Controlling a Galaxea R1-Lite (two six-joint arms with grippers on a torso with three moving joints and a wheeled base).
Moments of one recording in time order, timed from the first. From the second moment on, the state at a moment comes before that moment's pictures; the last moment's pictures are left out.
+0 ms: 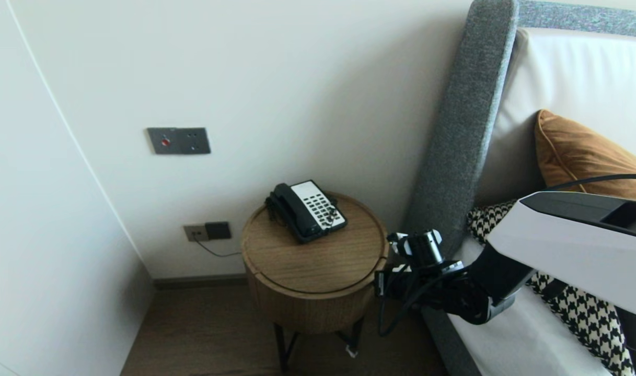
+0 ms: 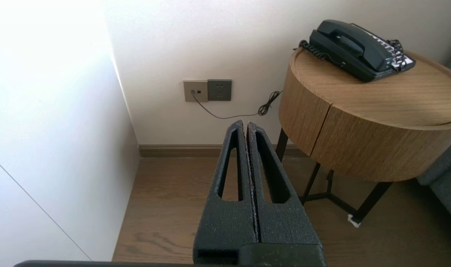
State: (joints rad) left arm 0.00 0.00 0.00 -0.01 0.02 -0.02; right arm 0.43 2.24 -0.91 -0.67 0.08 0.41
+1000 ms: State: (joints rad) left arm 0.00 0.00 0.00 -0.01 0.02 -0.02; right arm 0.29 1.89 -0.49 -0.69 0.09 0.32
